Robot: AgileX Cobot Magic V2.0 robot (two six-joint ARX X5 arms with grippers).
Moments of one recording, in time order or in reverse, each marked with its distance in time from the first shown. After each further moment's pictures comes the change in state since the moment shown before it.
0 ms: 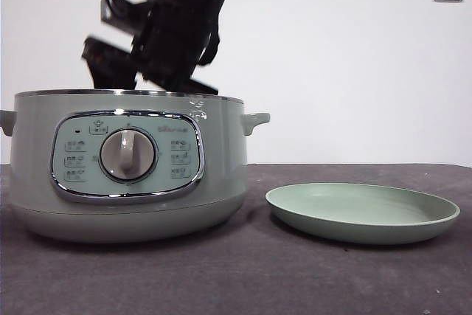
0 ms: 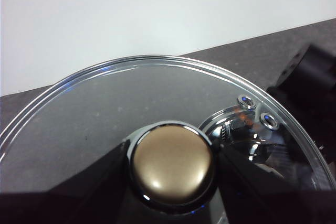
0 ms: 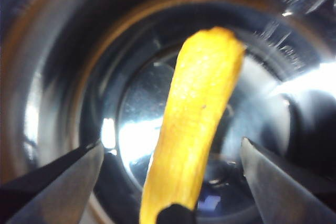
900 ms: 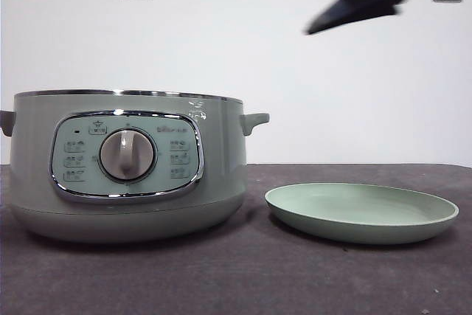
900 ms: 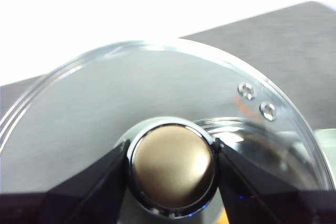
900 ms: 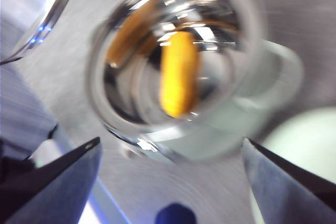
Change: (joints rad) left arm 0.000 0.294 0.000 0.227 0.125 -0.010; right arm -0.293 -0.878 -0.805 0.320 -0.314 0.211
